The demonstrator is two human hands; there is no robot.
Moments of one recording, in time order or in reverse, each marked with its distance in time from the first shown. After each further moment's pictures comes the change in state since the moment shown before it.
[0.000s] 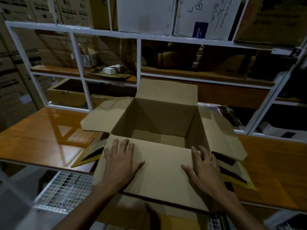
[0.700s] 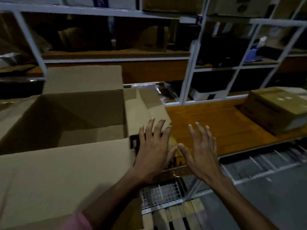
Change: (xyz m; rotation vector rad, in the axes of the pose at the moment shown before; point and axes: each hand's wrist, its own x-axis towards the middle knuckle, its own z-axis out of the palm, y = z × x) left_hand 0.018 0.326 0.005 -0.262 0.219 0.666; right_hand -0.044 0.184 -0.083 -0.005 0.383 0.117
